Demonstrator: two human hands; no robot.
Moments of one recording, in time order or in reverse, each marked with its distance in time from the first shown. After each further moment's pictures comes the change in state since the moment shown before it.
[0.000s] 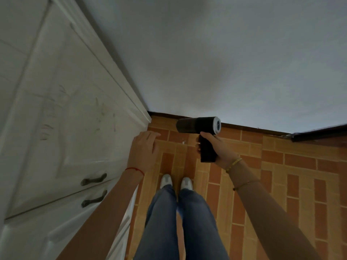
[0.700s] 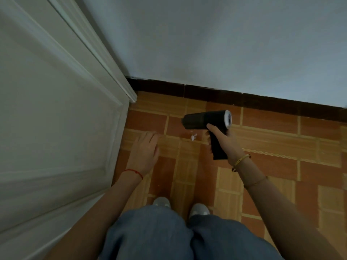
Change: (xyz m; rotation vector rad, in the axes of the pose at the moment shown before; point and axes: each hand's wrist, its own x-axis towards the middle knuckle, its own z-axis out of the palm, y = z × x) left_hand 0.011 -0.286 0.421 0.174 -0.162 0.086; right_hand 0.407 0.249 -0.142 -0.344 0.213 -0.153
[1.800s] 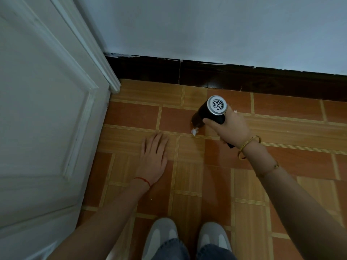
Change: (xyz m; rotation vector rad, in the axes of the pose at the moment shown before) left_hand 0.001 -0.056 0.195 -0.001 0.072 0.086; right_hand 0.105 0.077 0.006 -0.865 0.271 -0.570
